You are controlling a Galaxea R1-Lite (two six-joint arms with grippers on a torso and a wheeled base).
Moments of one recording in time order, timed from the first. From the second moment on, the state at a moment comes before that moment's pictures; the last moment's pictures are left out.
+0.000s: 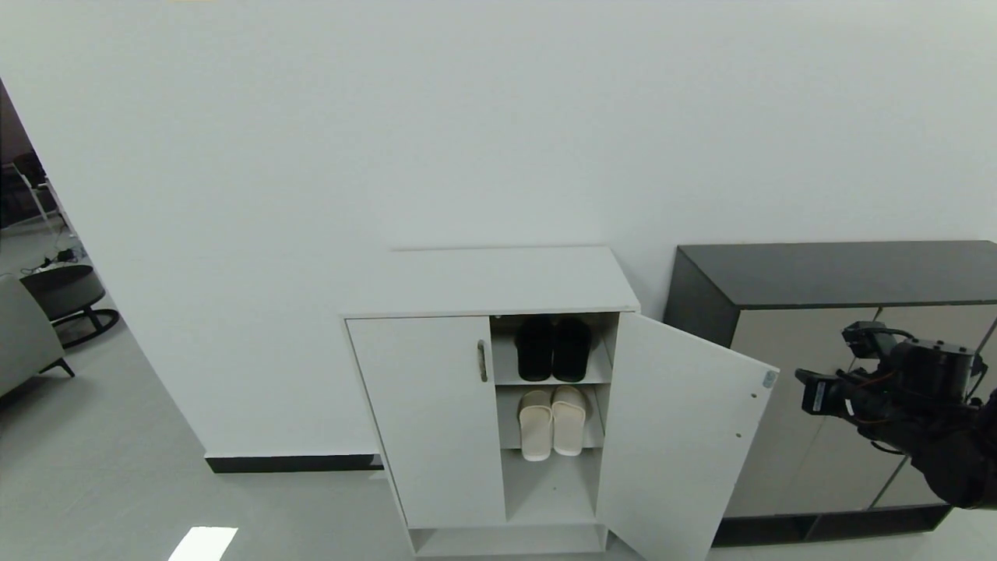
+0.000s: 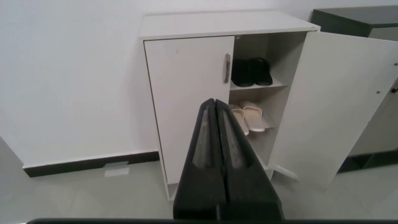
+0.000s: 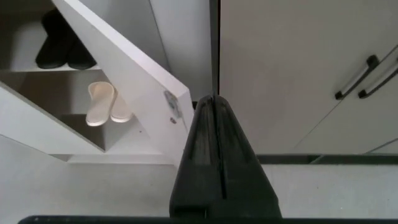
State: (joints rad) left arm 0.00 0.00 0.00 0.00 -0.10 0.01; right arm -0.10 2.18 -0.62 -1.24 0.18 0.02
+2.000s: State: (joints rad) left arm 0.00 0.00 0.00 0.00 -0.10 0.01; right arm 0.47 2.31 -0.77 -1.16 0.10 0.13
